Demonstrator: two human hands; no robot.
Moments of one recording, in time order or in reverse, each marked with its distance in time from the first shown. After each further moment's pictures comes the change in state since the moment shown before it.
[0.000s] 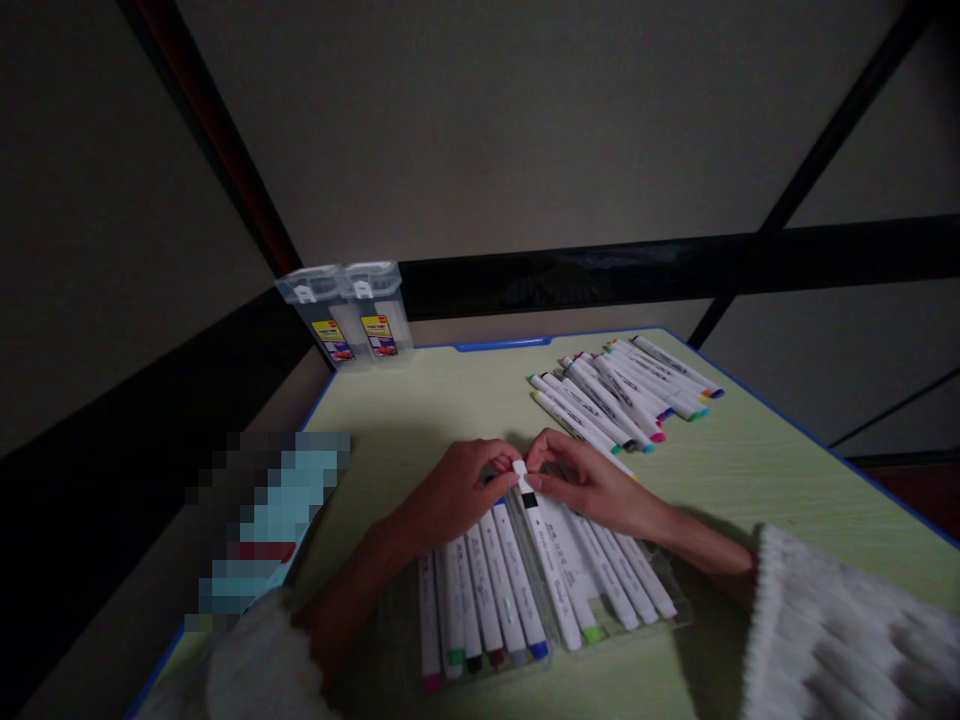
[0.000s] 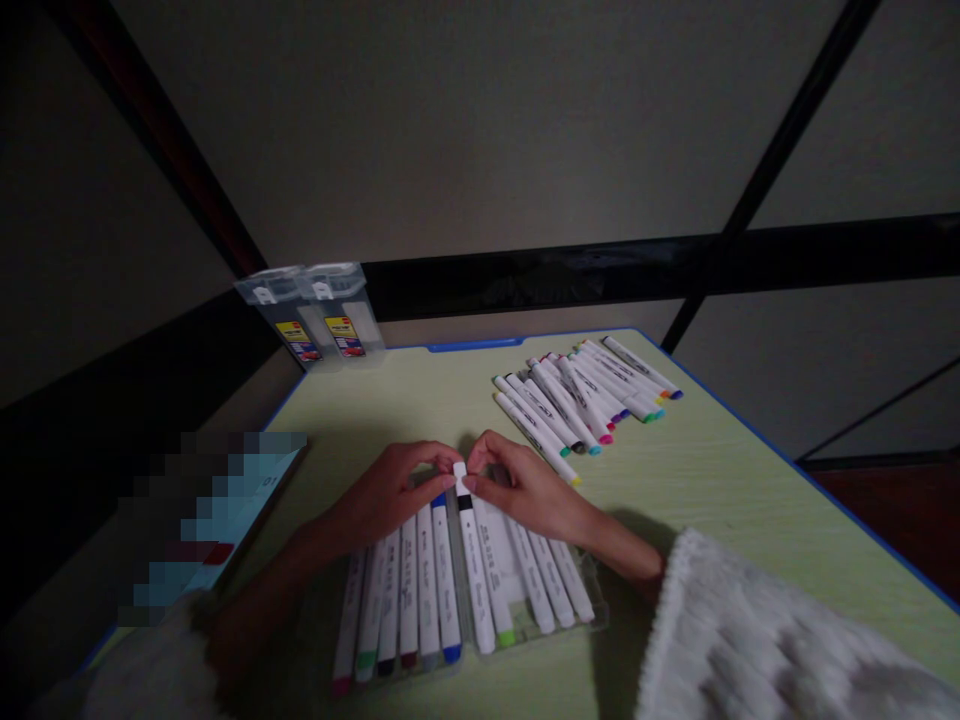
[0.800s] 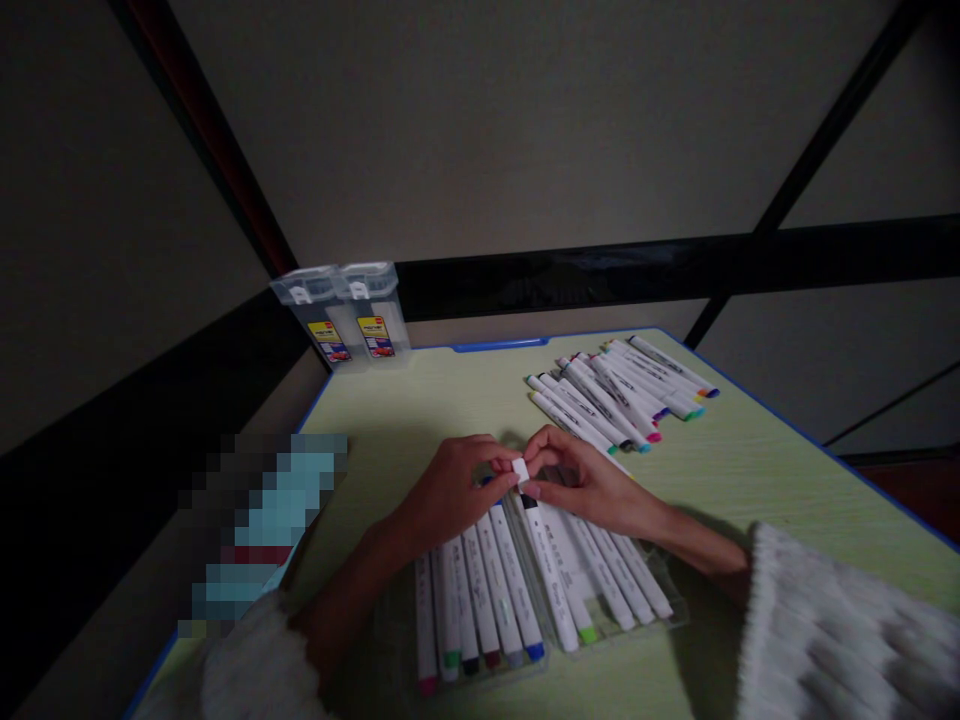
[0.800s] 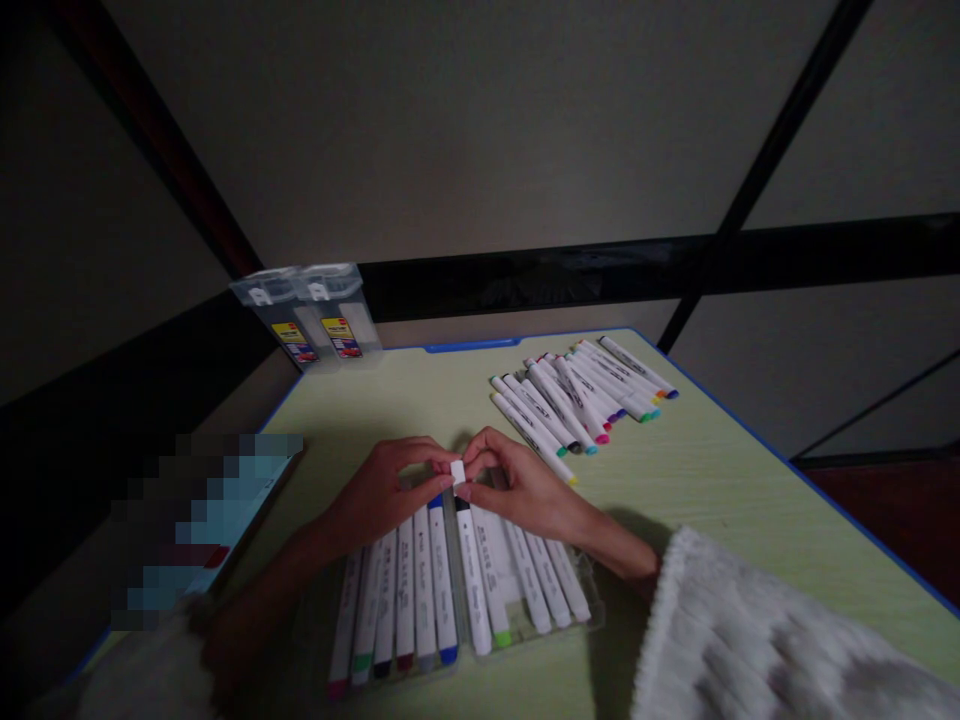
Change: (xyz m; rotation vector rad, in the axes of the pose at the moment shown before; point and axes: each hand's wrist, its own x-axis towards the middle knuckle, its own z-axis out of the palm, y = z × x) left_hand 0.002 -0.006 0.003 0.005 0.117 0.164; right_hand -0.001 -0.003 0.002 0.190 -0.004 0.005
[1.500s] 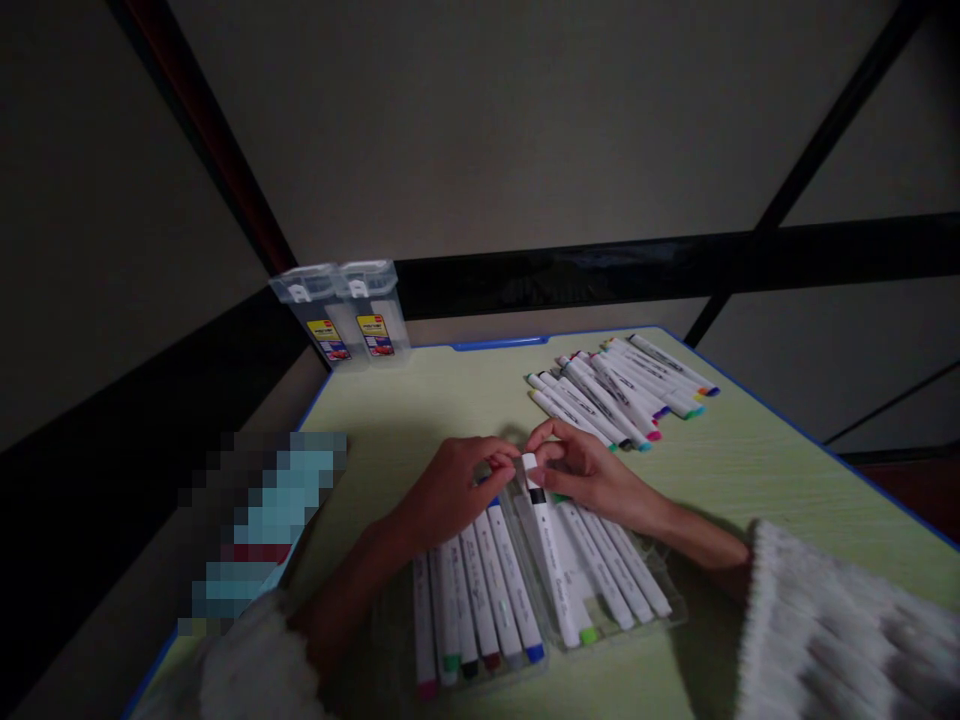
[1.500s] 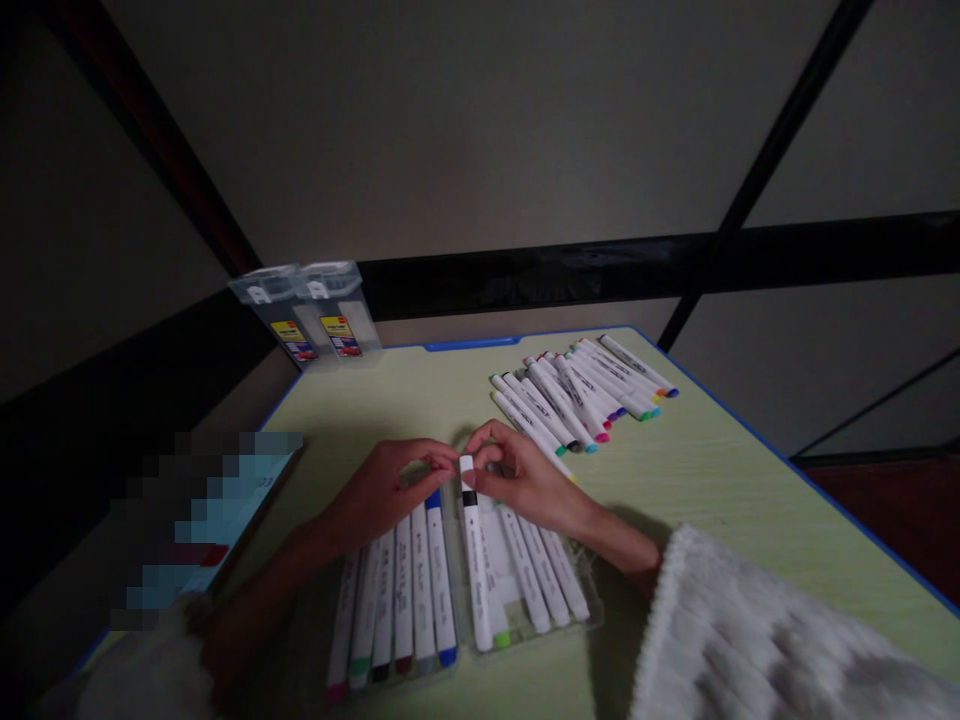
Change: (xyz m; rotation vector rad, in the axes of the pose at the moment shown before) left_hand -0.001 0.003 -0.002 -0.011 -0.016 -0.075; right_hand 0.002 0.000 -0.002 0.145 0.039 0.081
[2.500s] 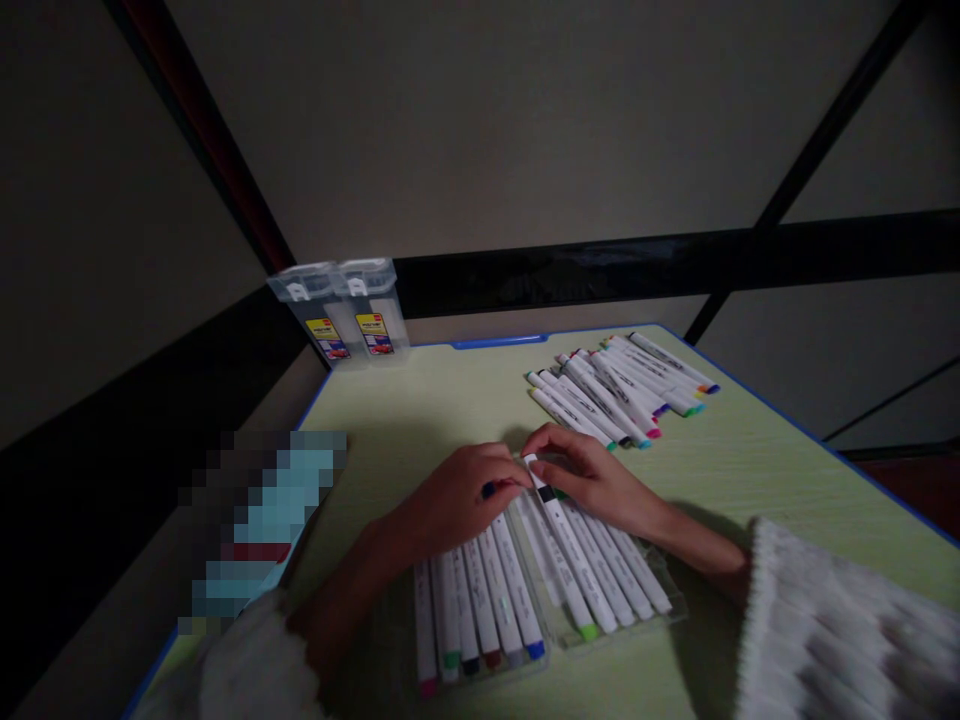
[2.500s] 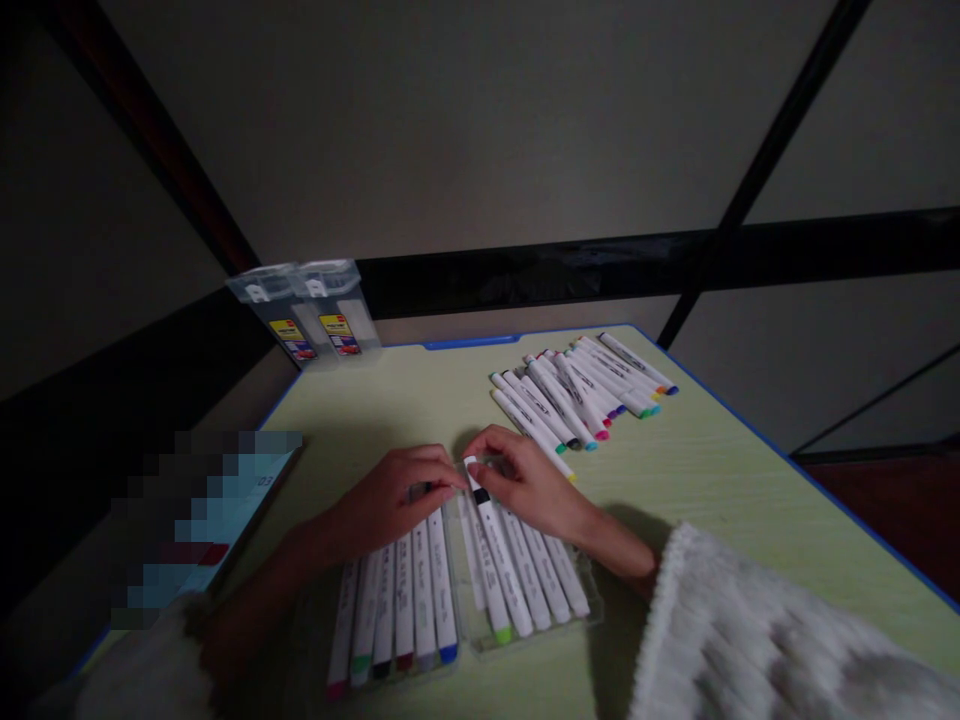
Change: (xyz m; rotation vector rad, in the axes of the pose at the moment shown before) left_hand -0.003 0.002 -0.001 0.096 -0.194 0.175; right_hand -0.002 -0.001 -0.002 -0.405 0.060 -0.130
